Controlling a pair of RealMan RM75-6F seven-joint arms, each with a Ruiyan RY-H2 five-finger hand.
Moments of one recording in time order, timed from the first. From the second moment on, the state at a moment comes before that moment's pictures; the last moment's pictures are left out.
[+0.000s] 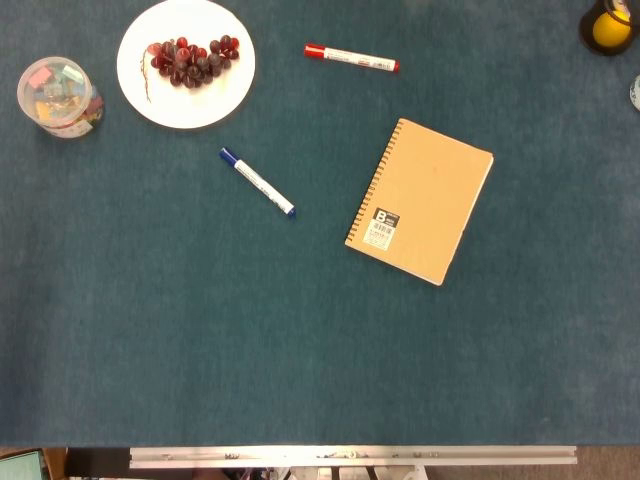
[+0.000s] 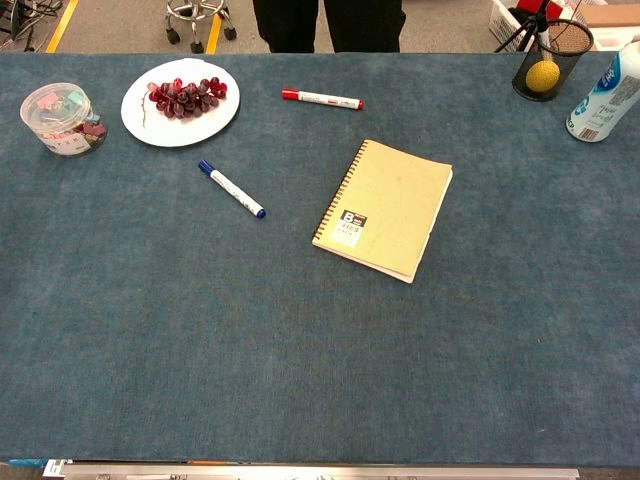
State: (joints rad) left arm -0.04 -1.09 -0.04 -1.67 1.55 1.56 0.01; right arm 0.10 -1.12 0.03 -1.53 -1.54 1.52 -0.21
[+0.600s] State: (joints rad) left arm -0.02 -1.07 -0.02 -1.67 1.55 1.57 -0.01; right arm 0.27 -1.14 0.03 -1.57 -1.65 1.30 -0.25
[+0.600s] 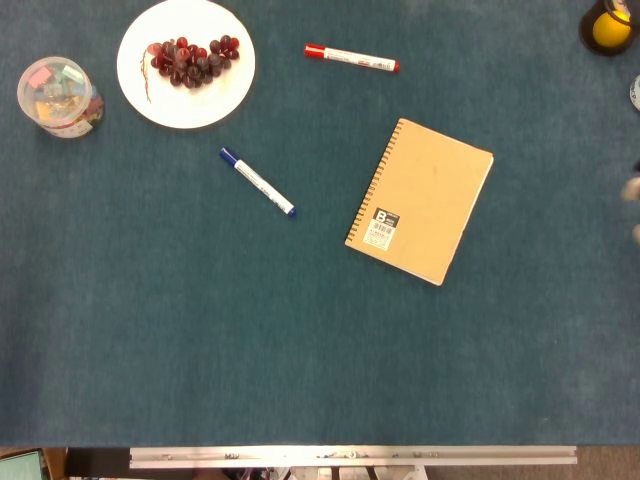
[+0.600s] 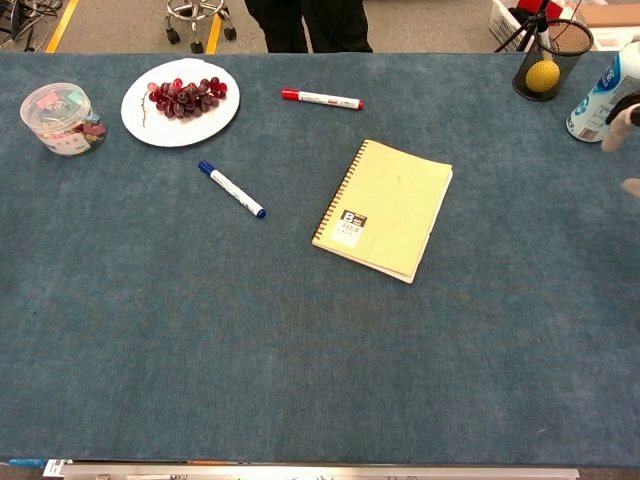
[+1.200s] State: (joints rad) left arm 0.03 -1.04 -0.01 -1.66 1.54 1.62 -0.05; right arm 0.71 -1.46 0.14 -1.55 -1.47 0.73 -0.30
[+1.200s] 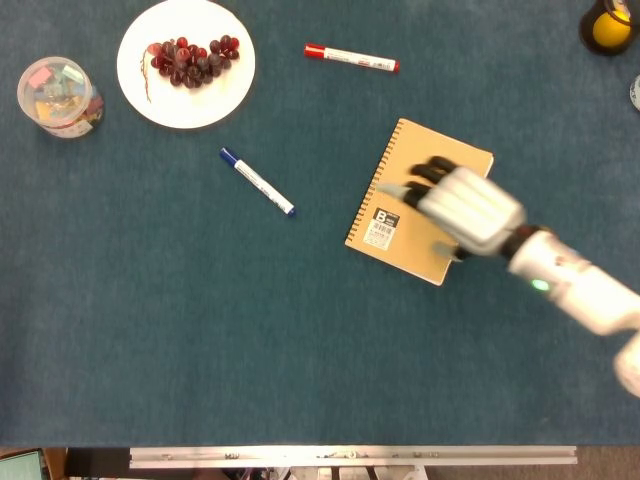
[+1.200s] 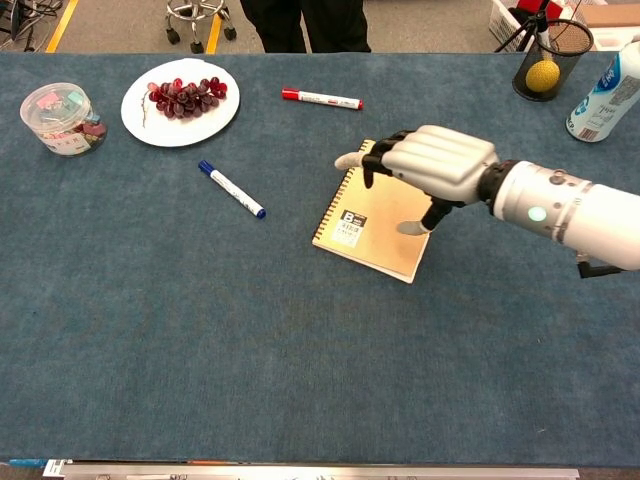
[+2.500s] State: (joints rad) left arm 0.04 -1.04 -0.01 -1.64 1.52 1.59 -0.07; right arm 0.81 -1.50 0.04 -1.51 -1.27 0.70 -0.39
